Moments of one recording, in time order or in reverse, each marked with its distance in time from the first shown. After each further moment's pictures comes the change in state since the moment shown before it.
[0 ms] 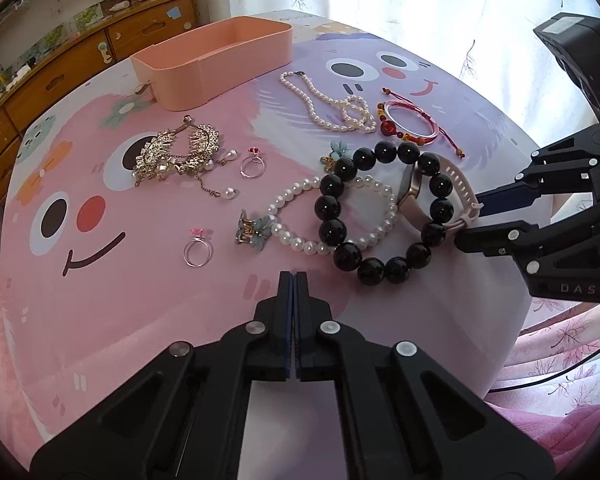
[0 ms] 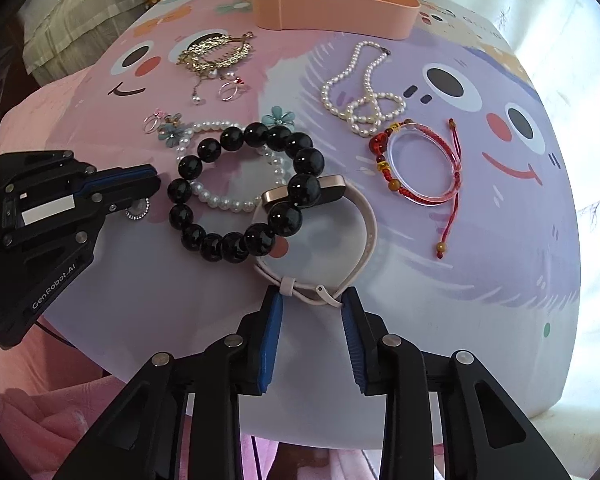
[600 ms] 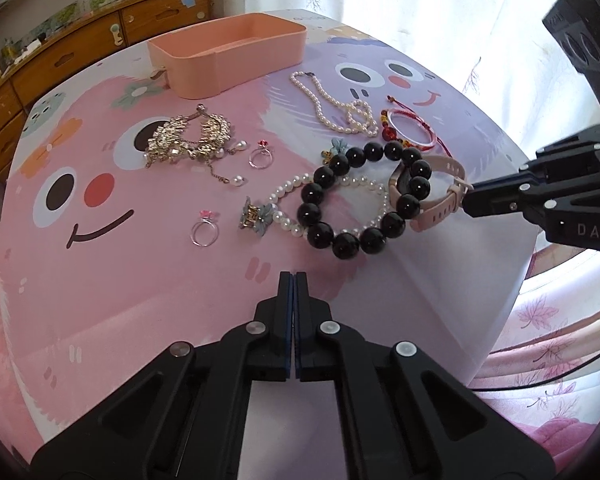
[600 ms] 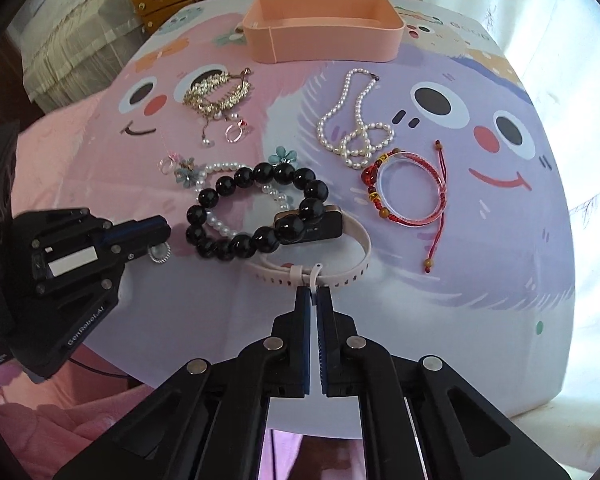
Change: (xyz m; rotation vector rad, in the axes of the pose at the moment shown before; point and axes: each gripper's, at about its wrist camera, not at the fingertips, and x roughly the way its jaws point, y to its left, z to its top) left arm -0.016 0.006 -0.007 -0.097 0.004 -0.022; right arm -0.039 -0.011 0.023 0.104 -0.052 0.107
